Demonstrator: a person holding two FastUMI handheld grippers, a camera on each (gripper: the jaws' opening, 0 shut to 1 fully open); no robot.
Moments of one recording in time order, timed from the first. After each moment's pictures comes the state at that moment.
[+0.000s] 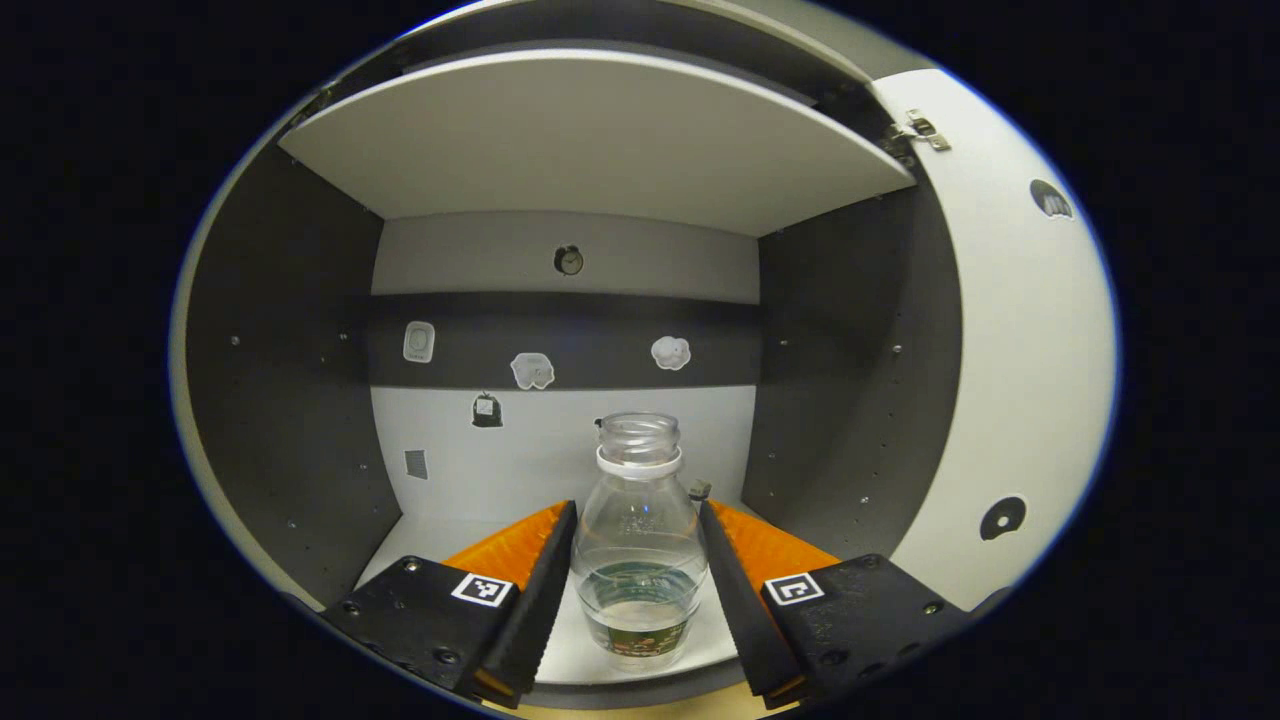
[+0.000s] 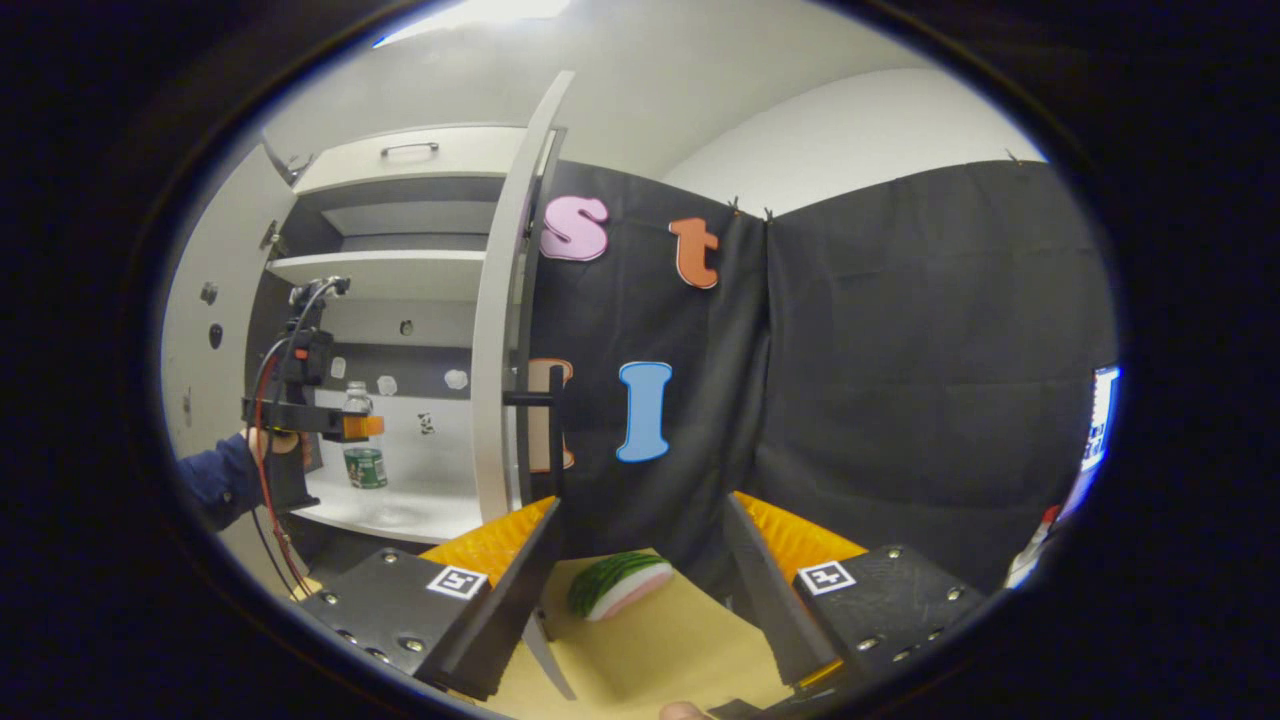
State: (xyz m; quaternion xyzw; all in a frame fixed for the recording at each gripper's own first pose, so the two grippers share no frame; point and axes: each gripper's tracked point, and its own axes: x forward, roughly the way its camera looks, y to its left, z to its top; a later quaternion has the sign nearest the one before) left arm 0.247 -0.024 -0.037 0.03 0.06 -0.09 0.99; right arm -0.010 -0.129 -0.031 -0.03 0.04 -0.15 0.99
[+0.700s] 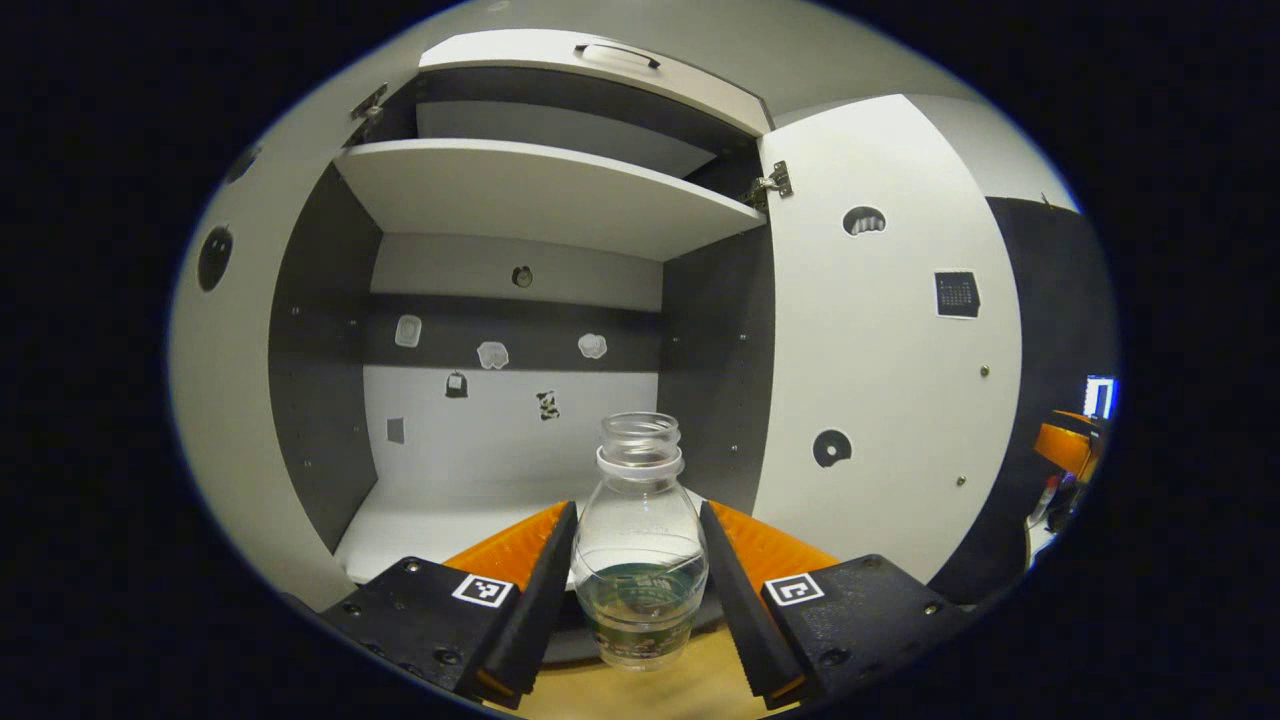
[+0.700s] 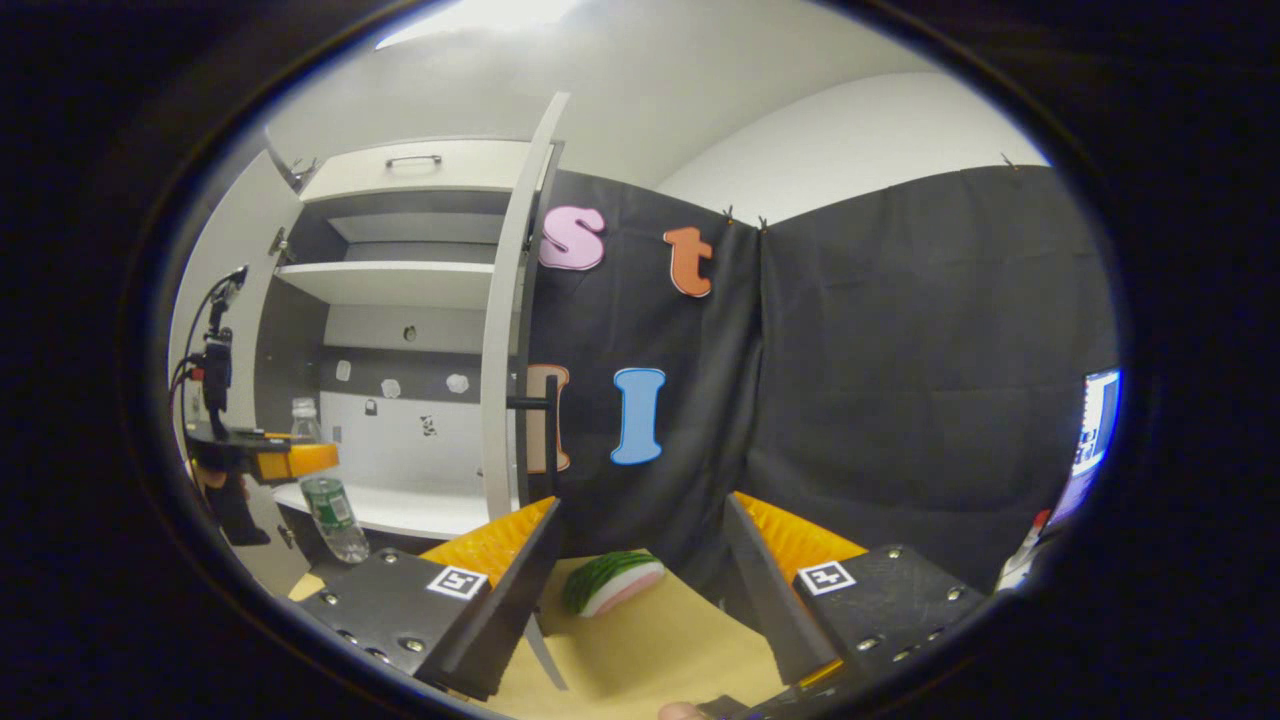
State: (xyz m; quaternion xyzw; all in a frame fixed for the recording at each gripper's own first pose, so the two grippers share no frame) left arm 0.097 -0.038 -0.071 0.00 0.05 -0.20 0.98; right arm -0.037 -0.137 -0.021 -0.03 0.03 -0.15 0.99
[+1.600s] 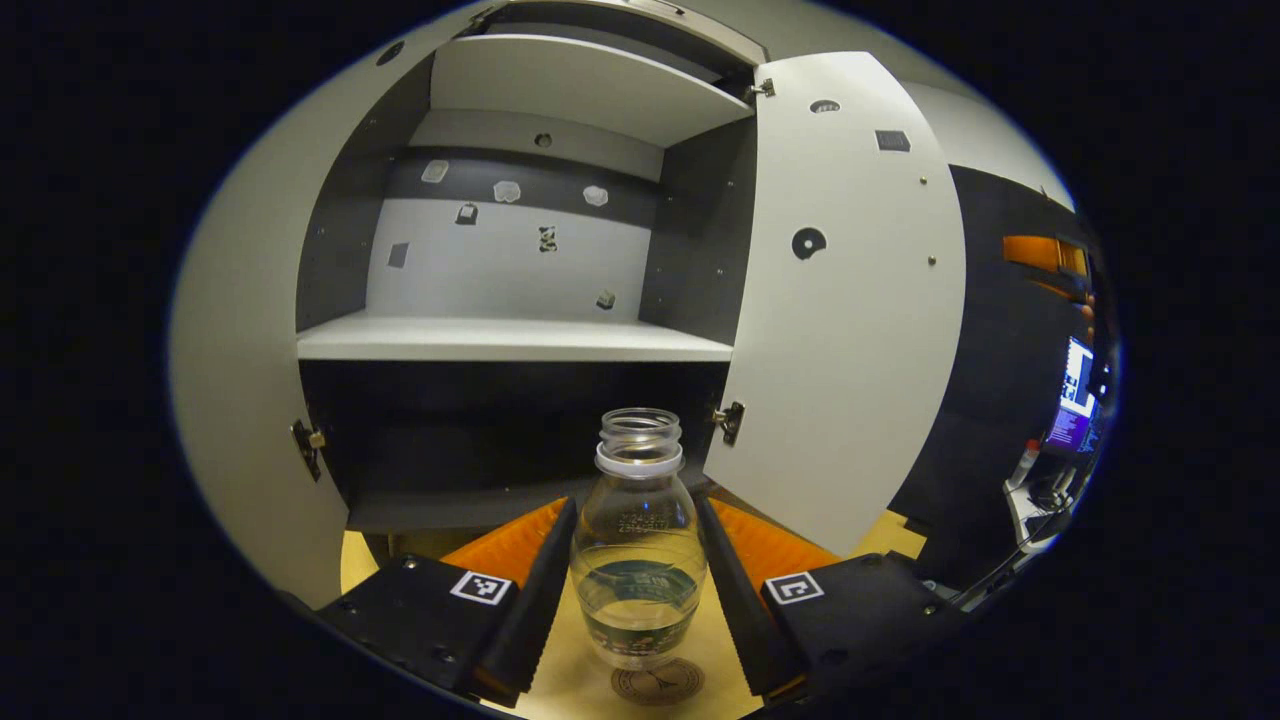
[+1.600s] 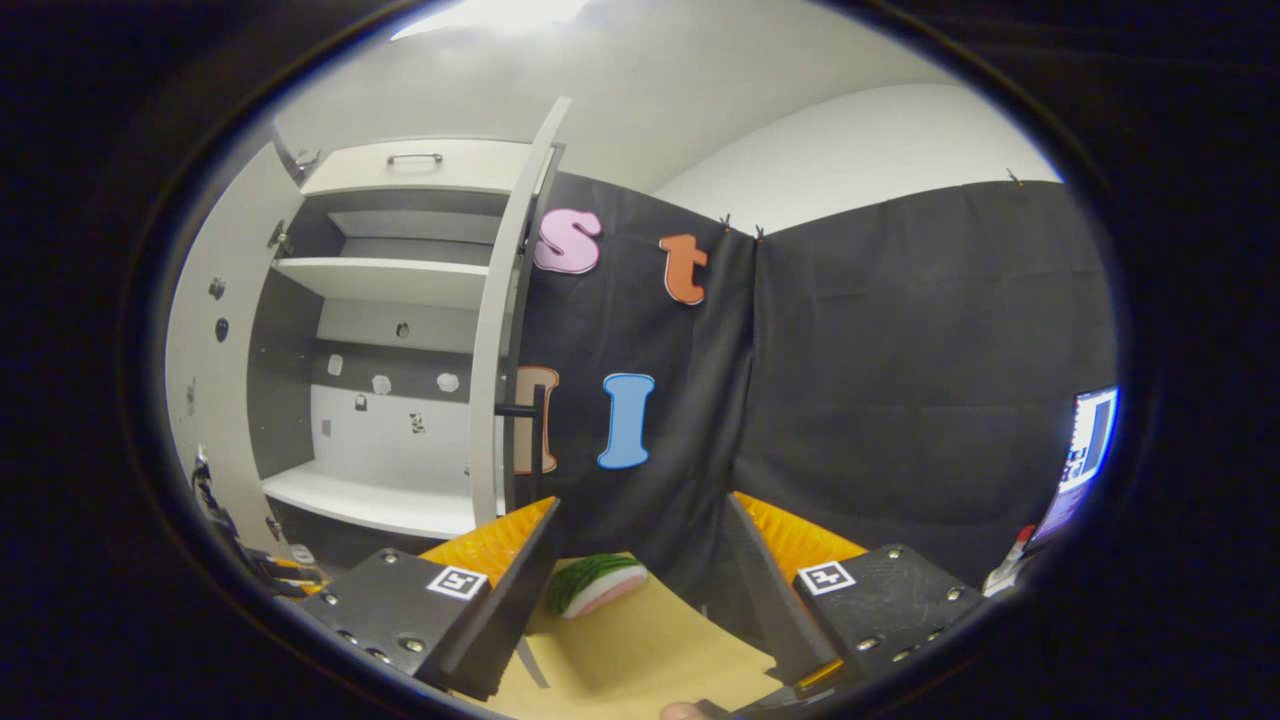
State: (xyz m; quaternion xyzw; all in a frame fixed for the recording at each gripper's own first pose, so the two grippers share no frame) left arm 0.018 -0.017 -0.278 -0.02 0.17 -0.21 0.96; right arm -0.044 -0.145 -0.014 -0.05 0.03 -0.16 0.98
